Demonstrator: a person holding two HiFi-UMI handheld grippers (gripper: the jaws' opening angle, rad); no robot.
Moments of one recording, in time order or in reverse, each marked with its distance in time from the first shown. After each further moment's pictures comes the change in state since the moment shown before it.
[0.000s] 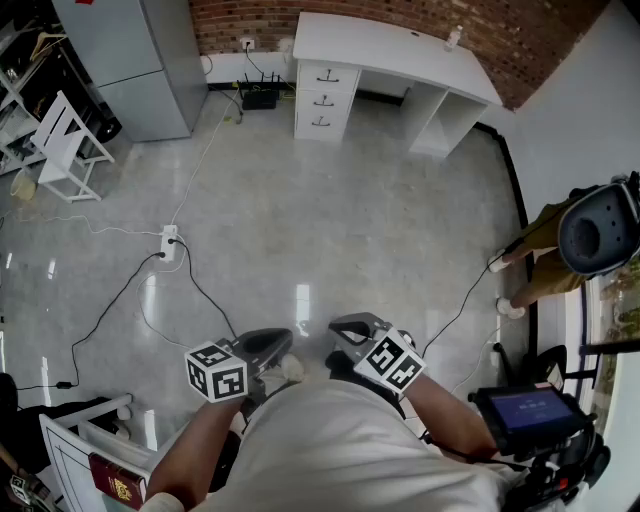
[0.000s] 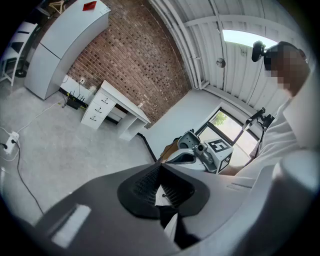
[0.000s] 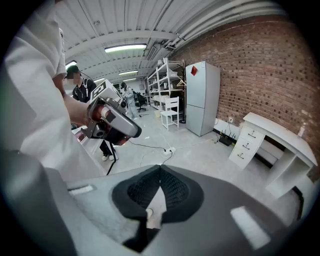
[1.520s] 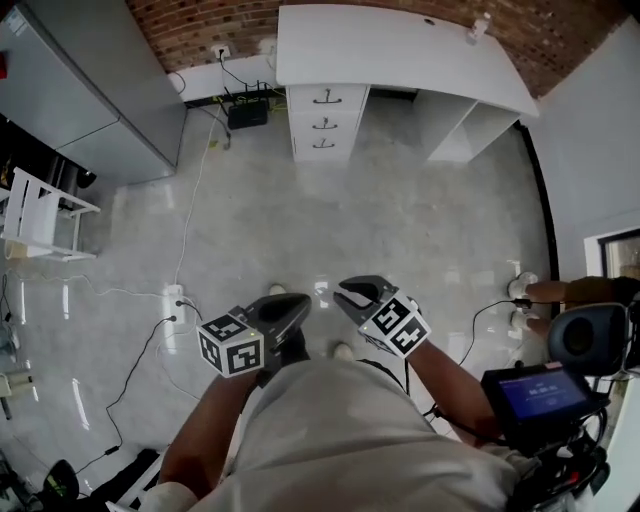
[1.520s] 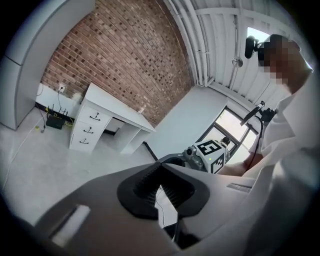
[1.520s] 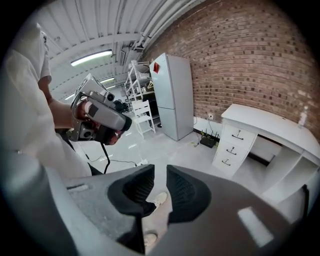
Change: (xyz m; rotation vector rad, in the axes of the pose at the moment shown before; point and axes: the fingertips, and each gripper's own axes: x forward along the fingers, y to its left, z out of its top) left arm 0.215 0.252 0.366 0.104 0.071 -0.044; right arm 0.167 -0.445 0.143 0.181 -0.025 -0.073
